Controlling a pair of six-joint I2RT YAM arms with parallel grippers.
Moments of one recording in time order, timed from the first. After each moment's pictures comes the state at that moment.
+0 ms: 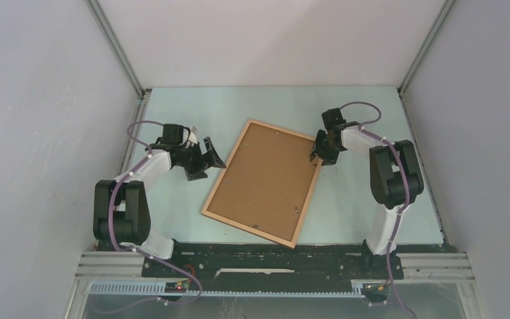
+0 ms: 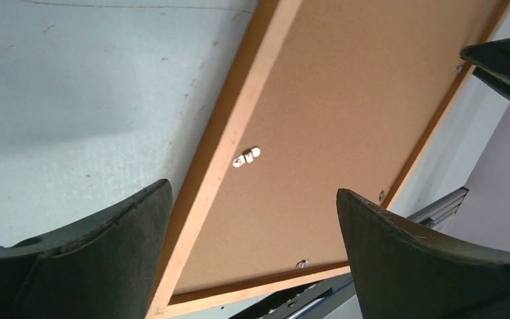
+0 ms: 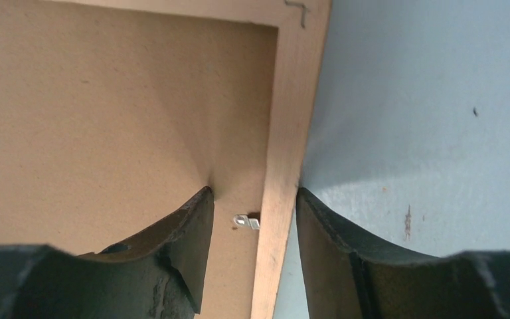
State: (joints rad) left arm -0.06 1.50 0.92 -0.48 0.49 -0.44; right arm 0.24 1.91 1.26 -0.53 -0.04 0.59
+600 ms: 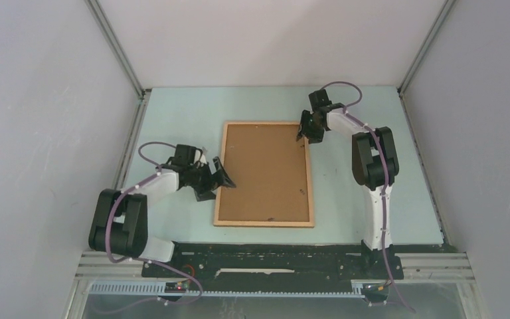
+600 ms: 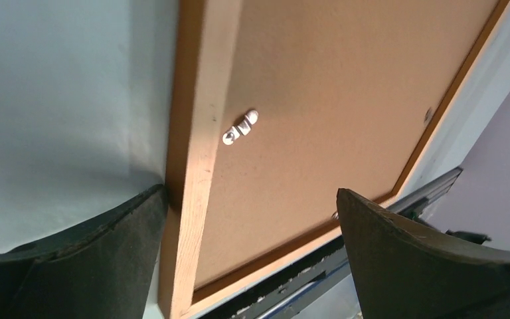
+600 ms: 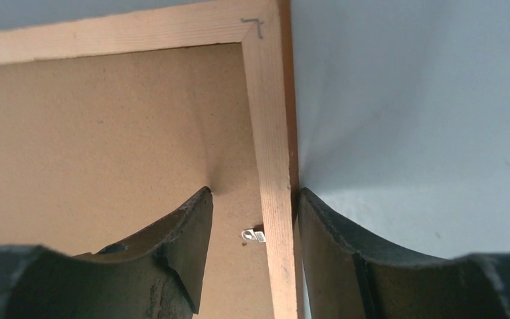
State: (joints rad) left arm -0.14 1.46 0.70 -0.34 0.51 -0.58; right arm 0.28 2.19 1.68 -0.58 -0.10 0.49
